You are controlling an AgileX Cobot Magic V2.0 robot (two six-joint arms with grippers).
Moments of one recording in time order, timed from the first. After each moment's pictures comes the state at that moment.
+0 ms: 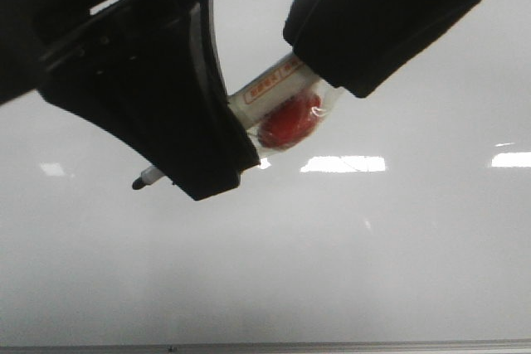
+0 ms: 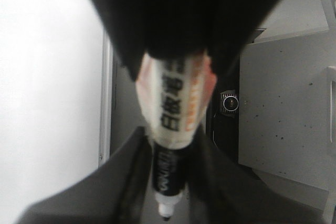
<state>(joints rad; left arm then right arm) -0.92 1.40 -1.12 -0.23 0.97 0.73 0.68 1.16 -0.97 0.57 0.88 -0.94</state>
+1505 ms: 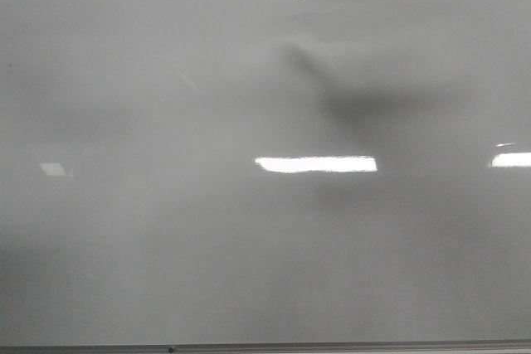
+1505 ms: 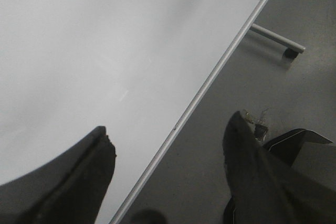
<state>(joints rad) -0.57 0.95 -0.95 -0.22 0.90 0.51 0.33 1.32 -1.12 0.49 0.54 -0.43</state>
